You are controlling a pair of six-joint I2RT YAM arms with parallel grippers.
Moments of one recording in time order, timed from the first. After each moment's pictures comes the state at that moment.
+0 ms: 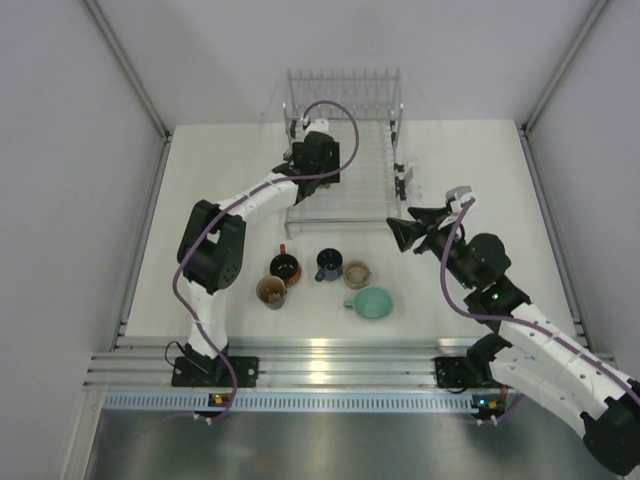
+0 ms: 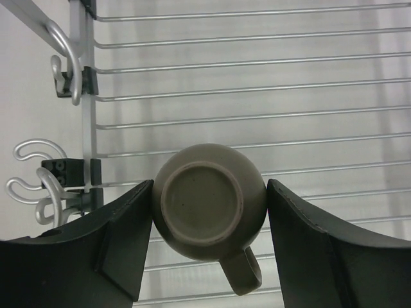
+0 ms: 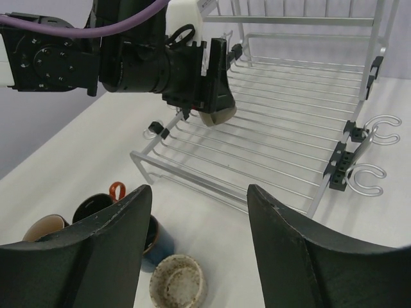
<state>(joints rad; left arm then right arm) -0.54 2.02 1.58 -0.15 -0.34 -0.33 0.58 0.74 0.47 0.34 -0.01 0.24</state>
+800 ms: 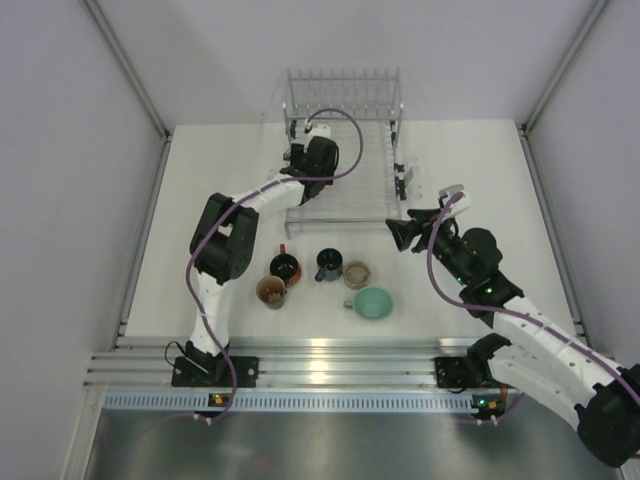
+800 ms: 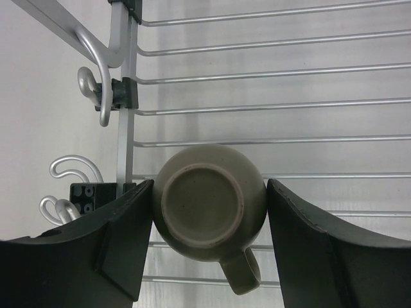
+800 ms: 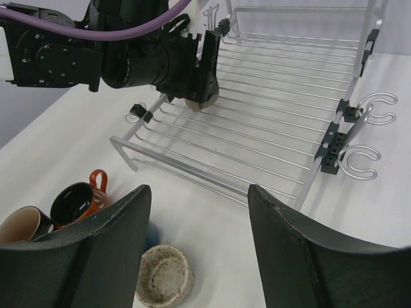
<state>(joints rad) -0.52 2.14 1.62 -0.10 -0.50 -0.21 0.54 0.81 0.45 0.36 -0.03 0.23</state>
